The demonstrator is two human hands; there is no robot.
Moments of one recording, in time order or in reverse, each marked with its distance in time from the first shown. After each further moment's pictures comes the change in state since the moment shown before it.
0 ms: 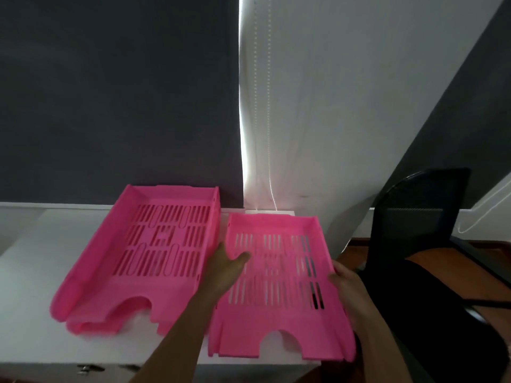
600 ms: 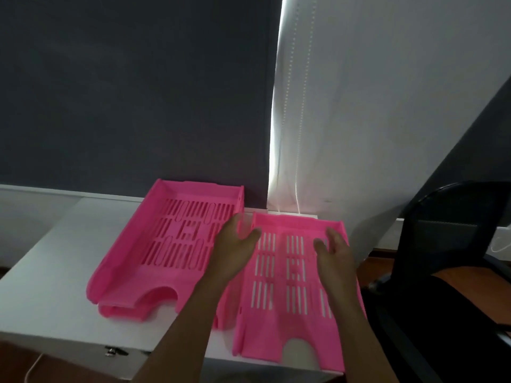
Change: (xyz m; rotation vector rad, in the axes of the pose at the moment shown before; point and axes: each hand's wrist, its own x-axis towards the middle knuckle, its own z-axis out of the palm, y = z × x) left_hand -0.007 0.027 -0.042 -0.024 0.148 0.162; right_hand -0.016 -0.053 0.093 -0.133 0.163 -0.311
